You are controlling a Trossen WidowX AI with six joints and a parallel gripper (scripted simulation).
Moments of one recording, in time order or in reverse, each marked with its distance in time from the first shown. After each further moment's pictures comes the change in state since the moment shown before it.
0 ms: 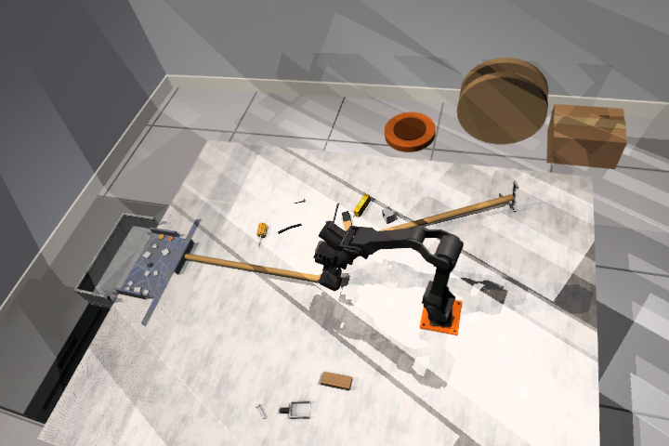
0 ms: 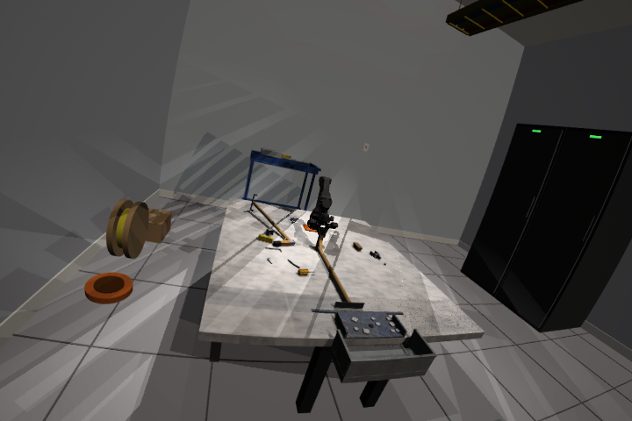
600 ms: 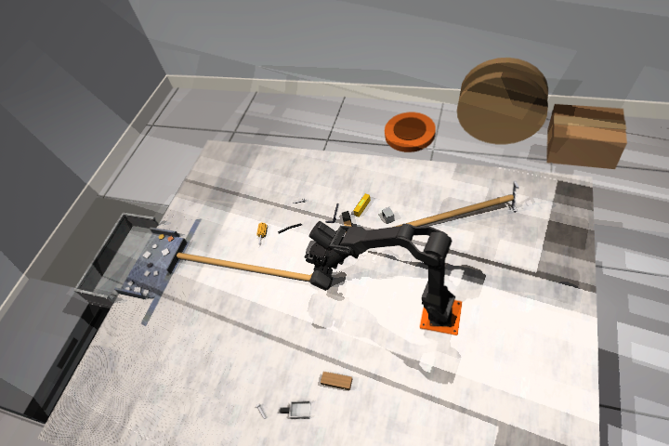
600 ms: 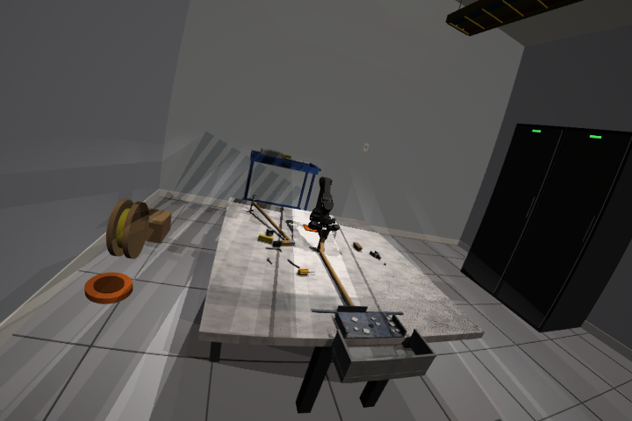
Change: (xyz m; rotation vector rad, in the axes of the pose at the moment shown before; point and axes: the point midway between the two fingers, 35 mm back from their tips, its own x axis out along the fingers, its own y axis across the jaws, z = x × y) arm 0.019 0.002 0.022 -0.001 -0.004 0.001
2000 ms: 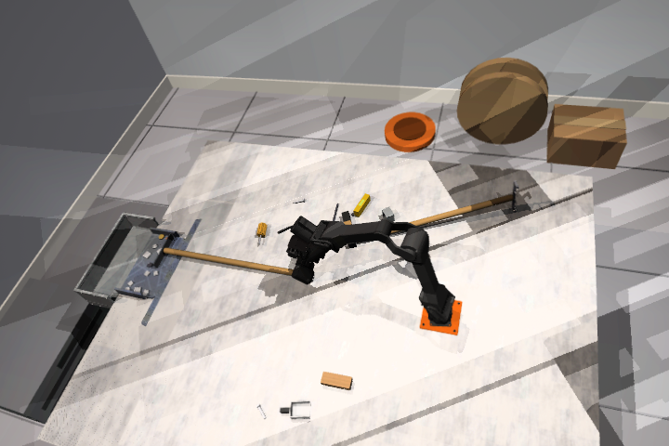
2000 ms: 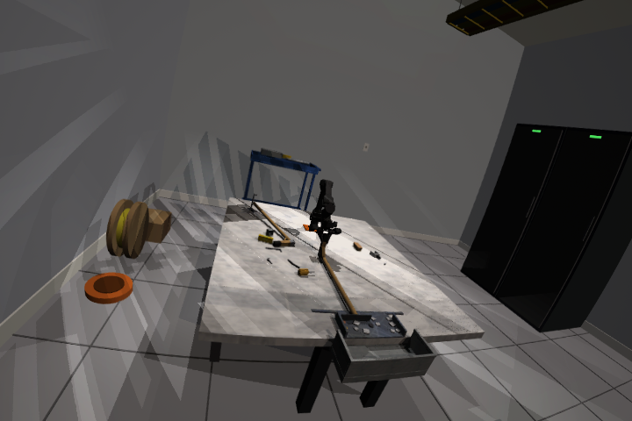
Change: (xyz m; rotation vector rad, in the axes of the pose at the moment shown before) arm 0.034 -0.010 0.051 0.001 -0.007 -0.001
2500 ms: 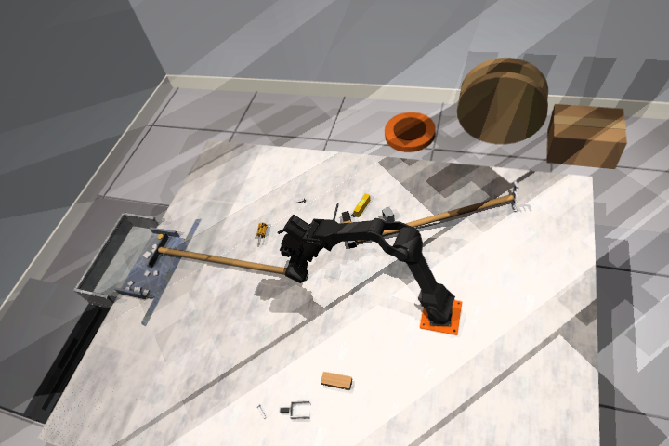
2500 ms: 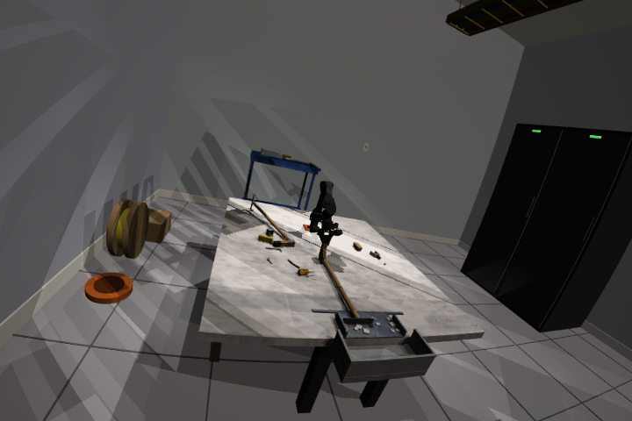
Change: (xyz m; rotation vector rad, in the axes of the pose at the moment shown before) arm 0.012 -0.001 0.019 -0.003 0.002 0.003
